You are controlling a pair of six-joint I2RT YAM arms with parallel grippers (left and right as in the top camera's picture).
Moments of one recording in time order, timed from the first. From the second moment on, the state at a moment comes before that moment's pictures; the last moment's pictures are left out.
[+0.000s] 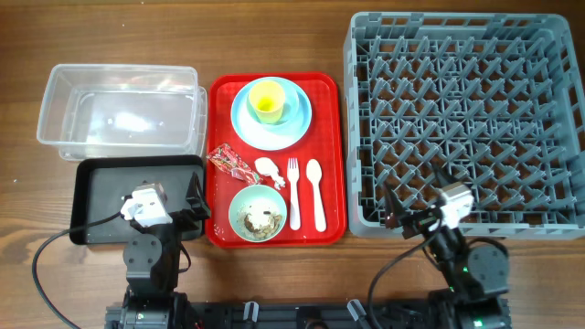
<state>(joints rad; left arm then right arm) -0.03 0.16 0.01 -0.06 -0.09 -0.24 0.15 0.06 0.13 -0.11 -0.20 0.05</state>
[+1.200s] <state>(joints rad) -0.03 0.16 0.01 -0.06 -0.09 -0.24 0.54 1.56 1.92 -1.40 -0.08 0.43</state>
